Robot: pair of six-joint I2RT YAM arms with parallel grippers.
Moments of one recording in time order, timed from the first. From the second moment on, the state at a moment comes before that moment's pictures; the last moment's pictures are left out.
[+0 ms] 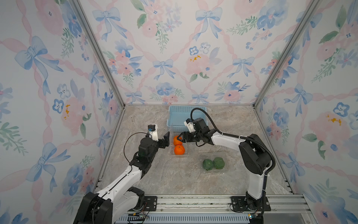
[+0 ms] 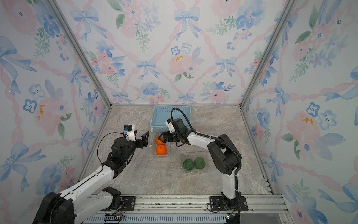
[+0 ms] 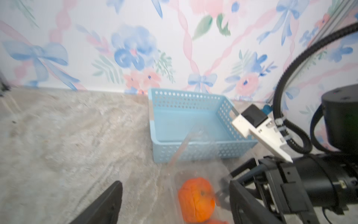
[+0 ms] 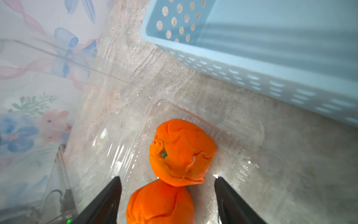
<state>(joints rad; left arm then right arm) -0.37 0.97 0.42 0.39 -0.12 -0.23 0.69 2.11 1.48 -0.13 -0.38 0.47</state>
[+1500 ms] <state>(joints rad) -0.29 1.19 0.17 0.71 0.17 -0.23 0.75 2.19 1.95 -0.54 -0.14 0.21</state>
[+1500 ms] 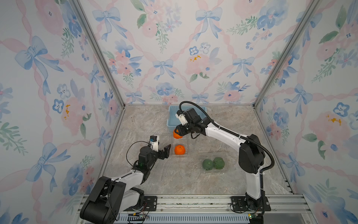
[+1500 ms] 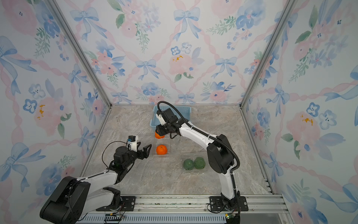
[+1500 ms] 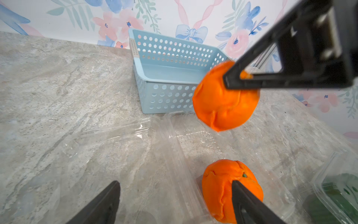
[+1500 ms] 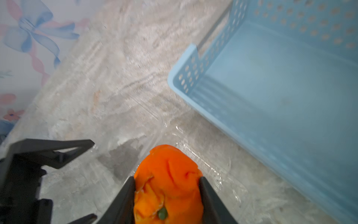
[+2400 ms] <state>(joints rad) -0.29 1.15 0.16 0.71 0.17 -0.23 0.59 2.77 2.68 -0.51 -0.04 0.17</state>
